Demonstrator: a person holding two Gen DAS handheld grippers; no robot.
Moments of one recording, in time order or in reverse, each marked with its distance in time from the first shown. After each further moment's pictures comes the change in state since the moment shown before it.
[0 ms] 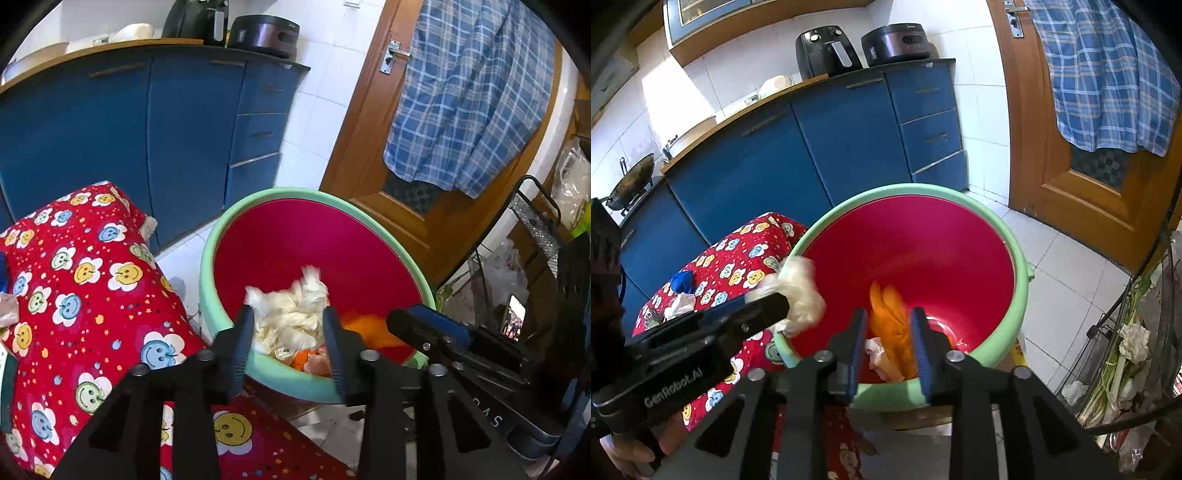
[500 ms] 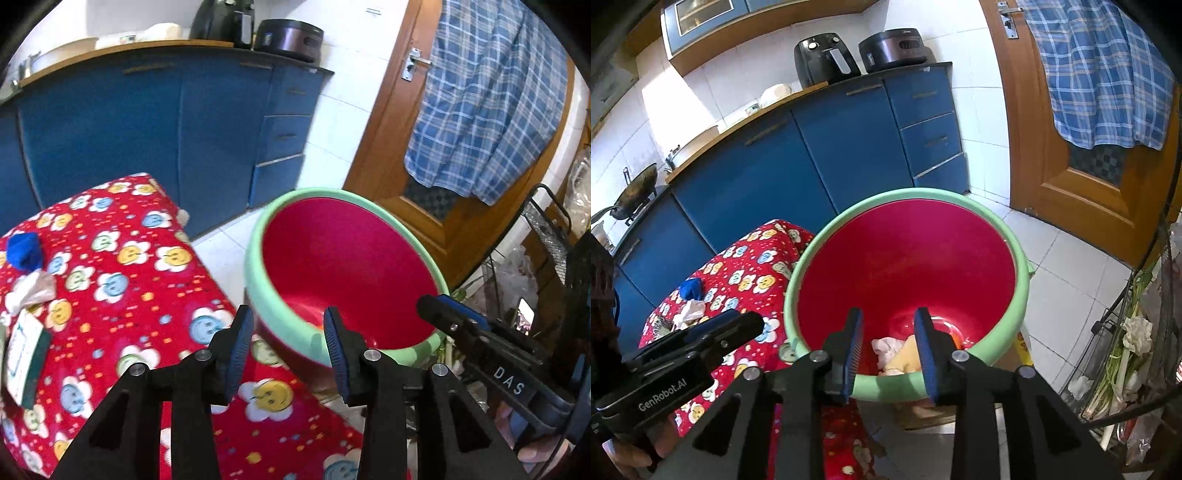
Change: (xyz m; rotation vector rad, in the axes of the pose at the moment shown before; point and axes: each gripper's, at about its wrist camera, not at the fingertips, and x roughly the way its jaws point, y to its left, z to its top) left arm -0.035 0.027 -0.014 -0.044 -0.009 0.081; right arm -0.012 0.007 -0.003 0.027 -0.020 0.018
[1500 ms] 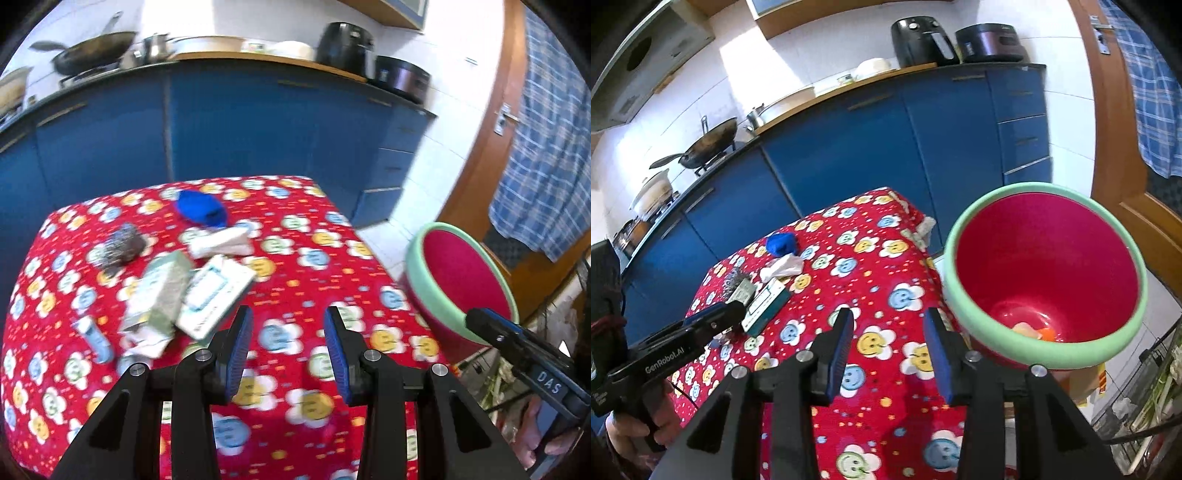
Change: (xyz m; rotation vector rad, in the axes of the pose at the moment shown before) left arm -0.112 0.124 -0.050 -0.223 -0.088 0.299; right arm -0.004 0.105 -0.025 -0.171 0.068 0.247
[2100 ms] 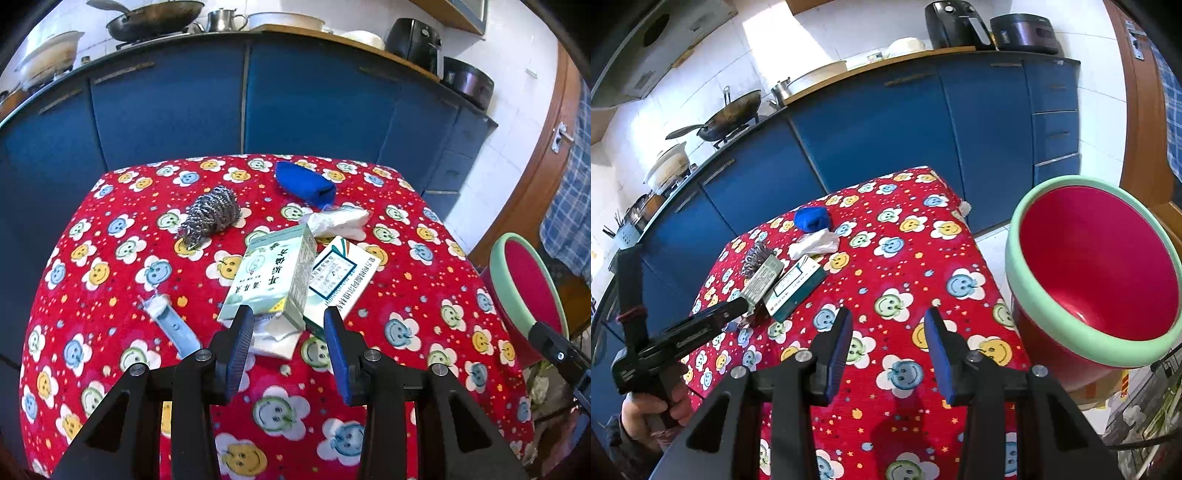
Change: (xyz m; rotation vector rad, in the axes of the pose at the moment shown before) left arm 0.024 0.082 -0.008 -0.099 0.045 0.156; right arm 0.027 0.043 -0.006 -0.061 0.069 0.057
